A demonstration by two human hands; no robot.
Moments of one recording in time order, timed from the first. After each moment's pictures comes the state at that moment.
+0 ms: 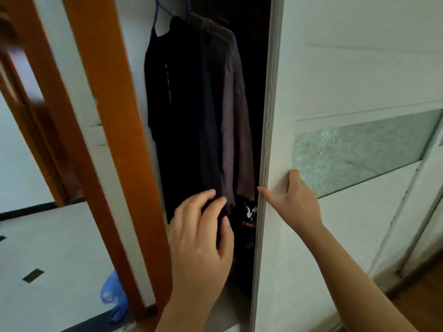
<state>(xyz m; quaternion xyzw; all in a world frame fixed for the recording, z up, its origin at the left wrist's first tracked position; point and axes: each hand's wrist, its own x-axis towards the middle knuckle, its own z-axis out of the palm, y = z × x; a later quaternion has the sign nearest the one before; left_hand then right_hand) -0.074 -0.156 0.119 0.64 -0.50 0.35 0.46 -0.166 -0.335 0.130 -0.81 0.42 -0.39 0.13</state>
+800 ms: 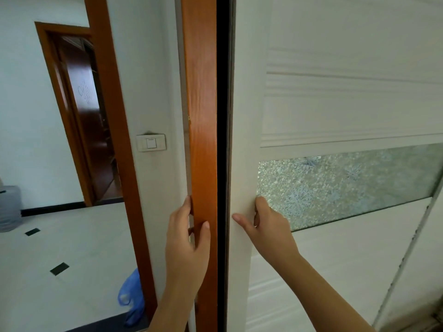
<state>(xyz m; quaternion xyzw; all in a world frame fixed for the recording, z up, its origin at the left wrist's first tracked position) -0.014 -0.101 0.110 0.69 -0.36 0.13 0.62 -0.104 -0.224 0.133 -0.88 0.26 -0.34 0.19</state>
